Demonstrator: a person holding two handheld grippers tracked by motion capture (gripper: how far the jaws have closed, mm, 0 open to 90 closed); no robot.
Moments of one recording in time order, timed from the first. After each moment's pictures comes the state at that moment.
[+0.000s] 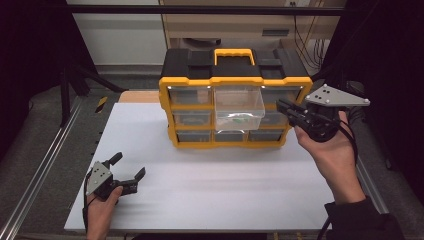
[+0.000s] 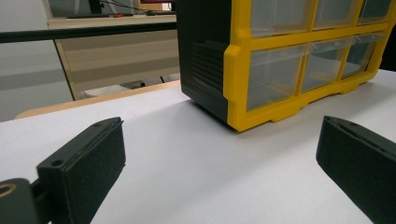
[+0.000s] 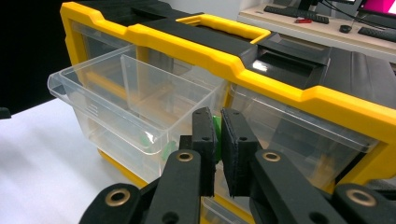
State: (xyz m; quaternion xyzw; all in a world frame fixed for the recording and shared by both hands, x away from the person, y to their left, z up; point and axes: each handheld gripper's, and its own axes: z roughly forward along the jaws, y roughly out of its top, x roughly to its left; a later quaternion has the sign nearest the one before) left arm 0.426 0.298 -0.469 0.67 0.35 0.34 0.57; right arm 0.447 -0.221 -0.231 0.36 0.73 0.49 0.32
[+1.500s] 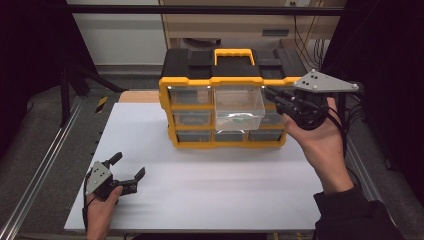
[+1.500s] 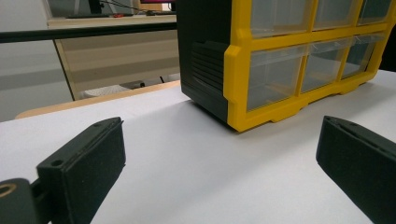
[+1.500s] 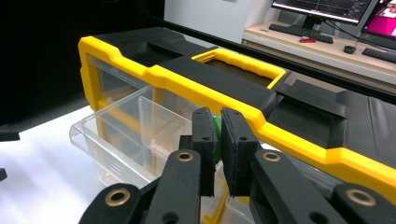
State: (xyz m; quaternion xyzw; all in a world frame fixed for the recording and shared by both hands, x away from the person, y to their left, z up) left arm 0.426 0.298 -0.468 0.67 0.35 0.33 0.57; right arm 0.456 -0.191 -0.206 0.34 0.72 0.51 0.33
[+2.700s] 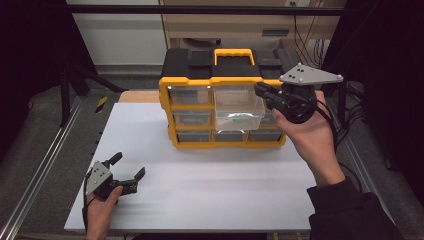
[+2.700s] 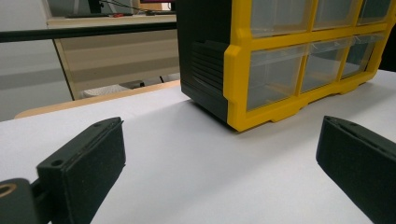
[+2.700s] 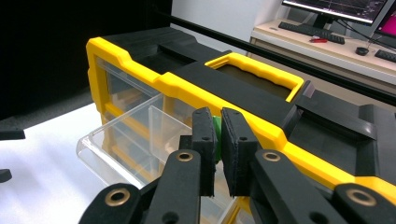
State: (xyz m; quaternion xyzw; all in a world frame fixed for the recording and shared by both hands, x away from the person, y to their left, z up) left arm 0.426 0.298 -0.468 0.67 0.35 0.33 0.57; right arm 0.468 -0.173 -0.200 0.32 0.74 0.50 0.32
